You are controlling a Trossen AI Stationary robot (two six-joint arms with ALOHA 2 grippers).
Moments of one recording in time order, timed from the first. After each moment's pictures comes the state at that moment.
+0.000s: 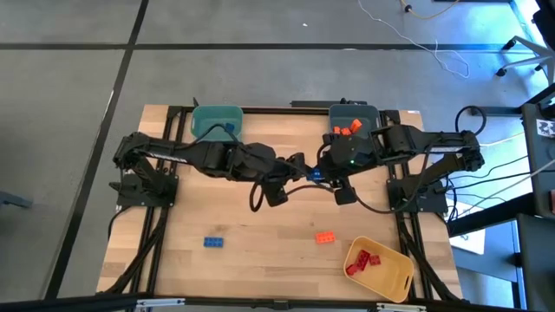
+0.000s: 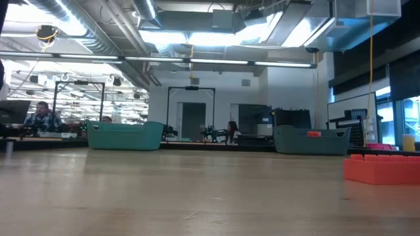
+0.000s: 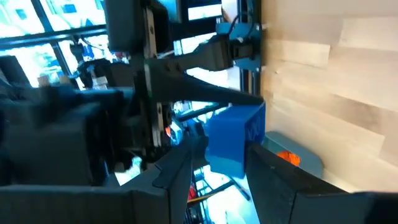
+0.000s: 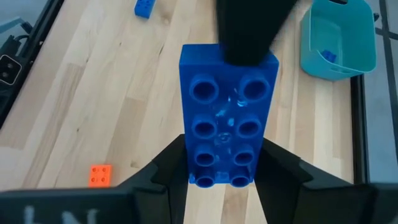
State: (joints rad) left arm -0.16 1.69 1.77 -0.43 -0.32 1.63; right arm 0.15 1.47 1.71 -1.14 0.10 -0.14
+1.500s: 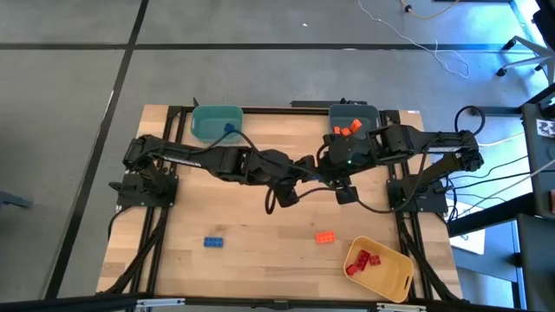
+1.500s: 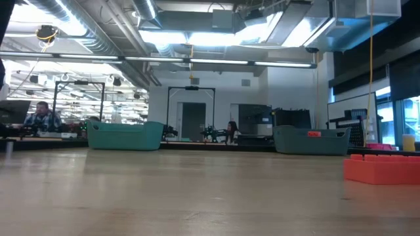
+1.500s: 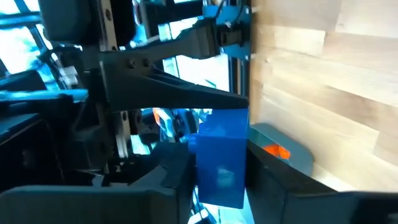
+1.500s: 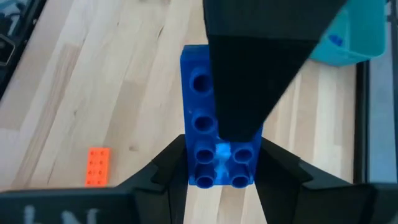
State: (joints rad) left arm -0.14 1.79 1.78 -0.40 -0.37 1.63; right arm 0.15 1.47 1.71 -1.17 0.09 -0.15
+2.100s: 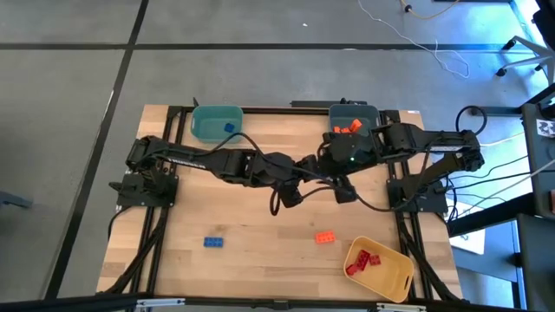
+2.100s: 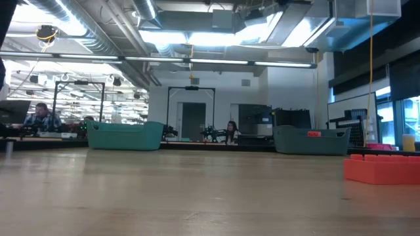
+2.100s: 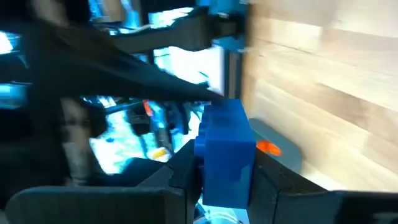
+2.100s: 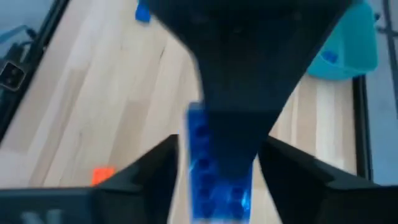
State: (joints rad) left arm -0.15 1.80 1.77 -0.37 -0.41 1.58; right arm 0.14 1.47 1.72 -1.14 0.08 -0.14
